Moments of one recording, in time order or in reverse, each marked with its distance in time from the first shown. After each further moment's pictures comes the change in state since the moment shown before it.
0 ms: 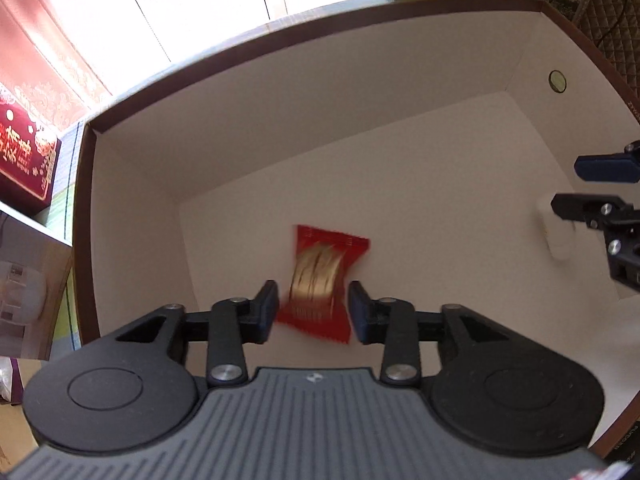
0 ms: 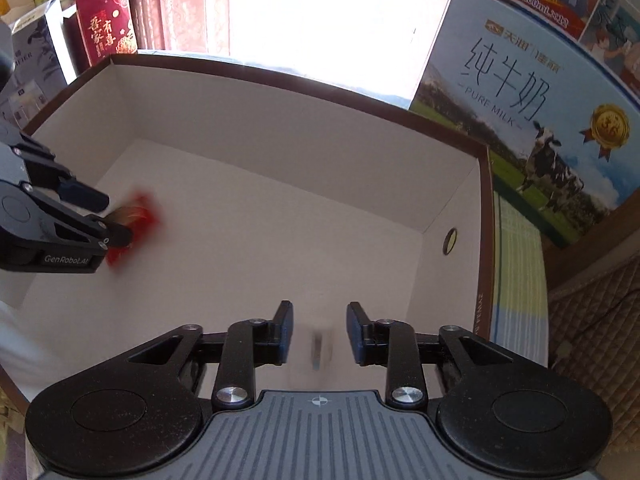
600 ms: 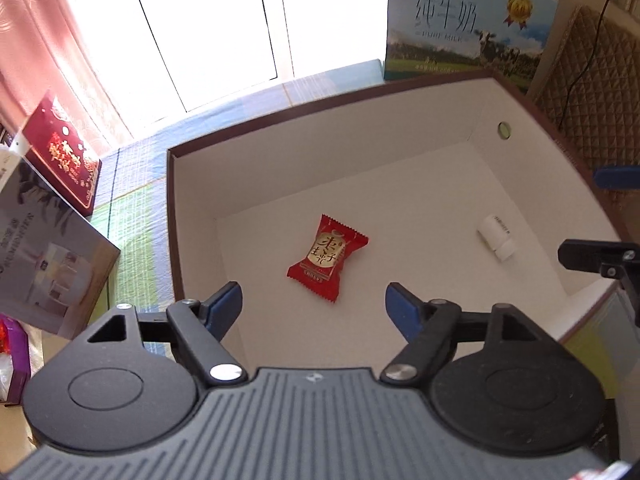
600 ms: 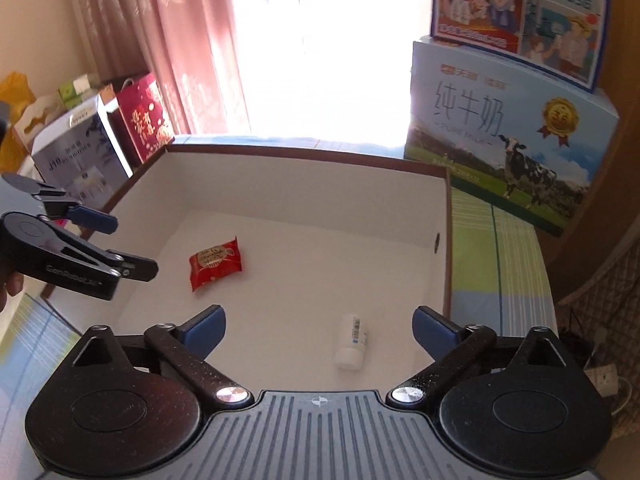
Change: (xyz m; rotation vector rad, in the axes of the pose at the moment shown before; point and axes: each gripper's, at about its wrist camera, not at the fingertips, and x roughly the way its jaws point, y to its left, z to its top) left arm -0.088 0.010 -0.025 -0.046 -0.161 -0.027; right arm -0.089 -0.011 -0.039 0.177 -0.186 0.140
